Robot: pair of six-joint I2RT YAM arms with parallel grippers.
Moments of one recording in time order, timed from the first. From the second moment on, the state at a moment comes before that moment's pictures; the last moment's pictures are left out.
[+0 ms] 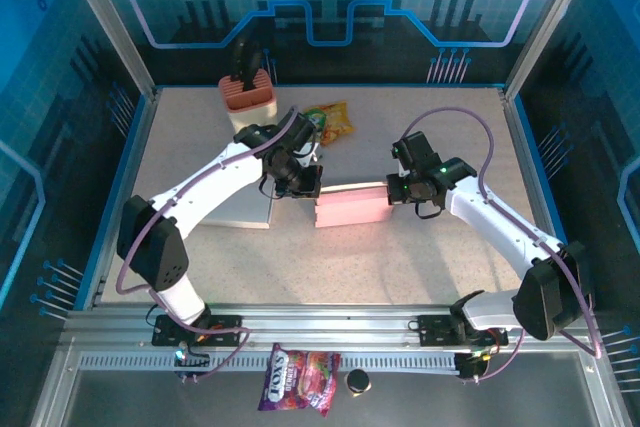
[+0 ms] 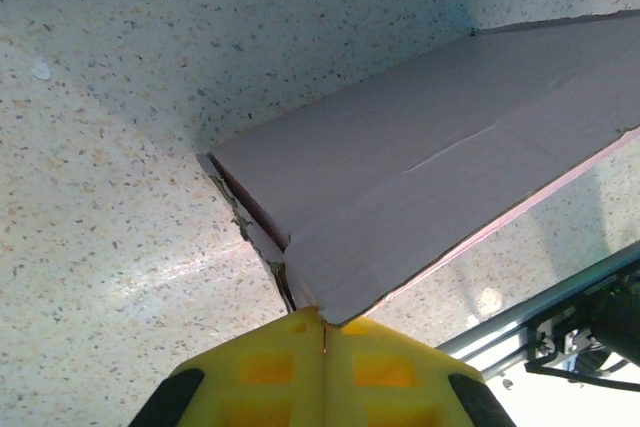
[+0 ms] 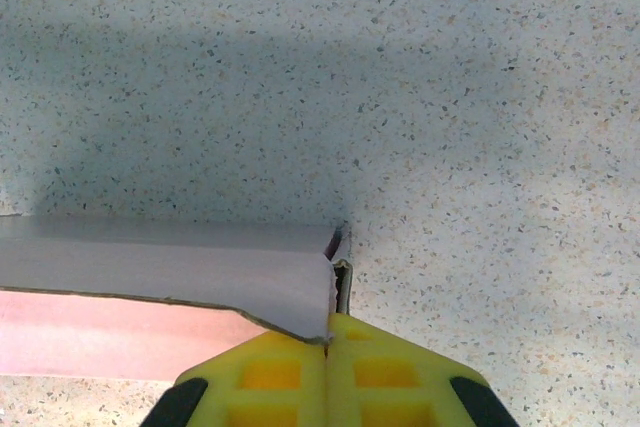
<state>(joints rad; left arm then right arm) -0.58 1.69 1.51 -1.04 0.31 -0.53 0.46 1.34 1.08 -0.82 0.09 0.34</state>
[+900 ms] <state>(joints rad) -0.59 1.62 1.34 -0.89 0.30 -0.47 0.47 1.30 1.02 -0.75 0.09 0.35</state>
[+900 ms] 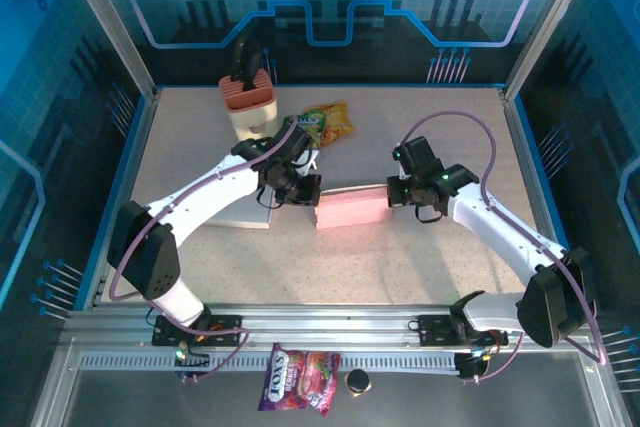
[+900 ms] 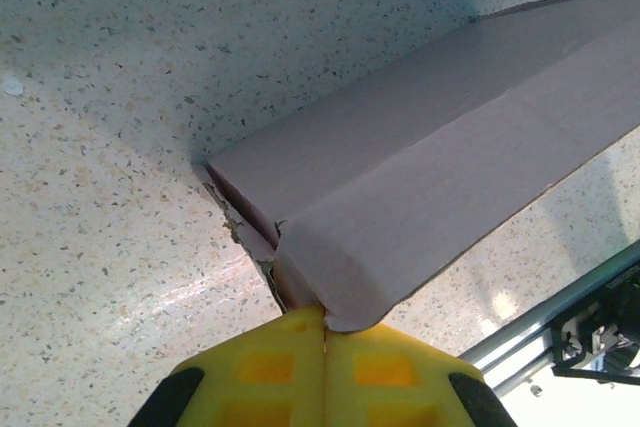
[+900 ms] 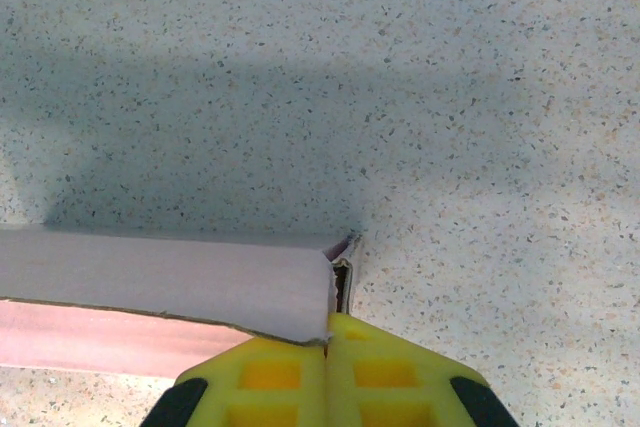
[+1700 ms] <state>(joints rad) -0.62 1.61 1.34 -0.88 0.22 -0.45 0.37 1.08 0.98 -0.83 -0.11 0.70</state>
